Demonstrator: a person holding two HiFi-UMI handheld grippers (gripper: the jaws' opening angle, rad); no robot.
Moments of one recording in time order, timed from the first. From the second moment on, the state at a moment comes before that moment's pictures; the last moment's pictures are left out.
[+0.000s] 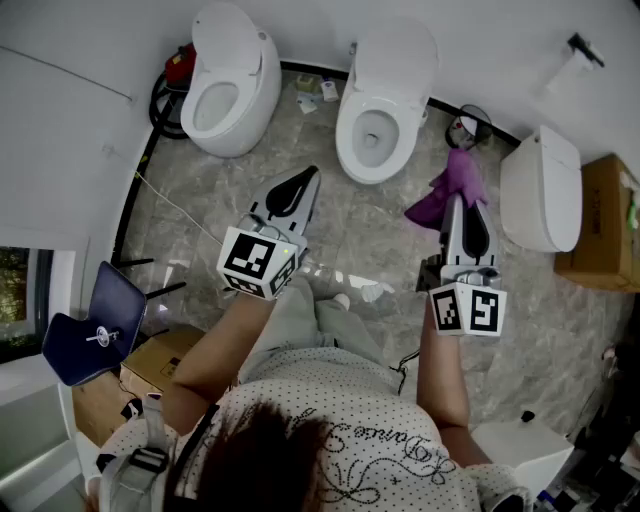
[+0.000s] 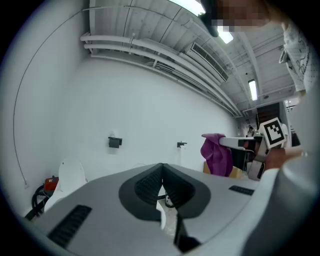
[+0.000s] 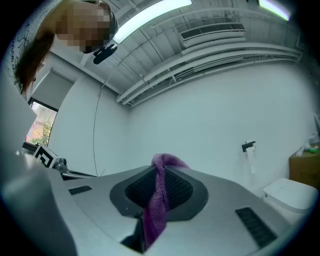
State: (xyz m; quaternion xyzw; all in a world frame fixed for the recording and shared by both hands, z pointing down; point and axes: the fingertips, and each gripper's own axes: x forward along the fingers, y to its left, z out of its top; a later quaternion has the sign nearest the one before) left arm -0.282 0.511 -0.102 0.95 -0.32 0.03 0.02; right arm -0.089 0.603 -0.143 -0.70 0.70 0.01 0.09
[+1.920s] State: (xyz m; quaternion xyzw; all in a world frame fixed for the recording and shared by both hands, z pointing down) left arm -0.191 0.184 -0.102 0.97 -0.26 0.03 0.03; right arm -0.008 0.313 -0.153 -0.75 0.66 0.02 0.10
